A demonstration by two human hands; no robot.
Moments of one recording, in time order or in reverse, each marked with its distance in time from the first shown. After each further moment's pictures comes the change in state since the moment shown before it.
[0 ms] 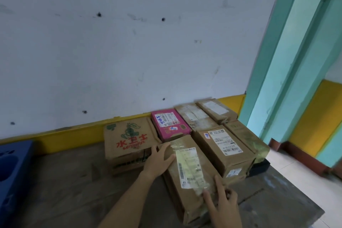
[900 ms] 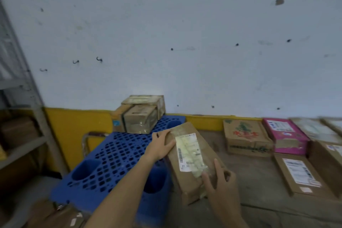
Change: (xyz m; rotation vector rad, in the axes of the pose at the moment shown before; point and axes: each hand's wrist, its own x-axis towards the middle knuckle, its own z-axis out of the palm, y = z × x) left_hand -0.381 -0.100 -0.222 0.110 0.502 -0.434; right_hand -0.278 -0.094 0.020 0.186 -0.440 -0.632
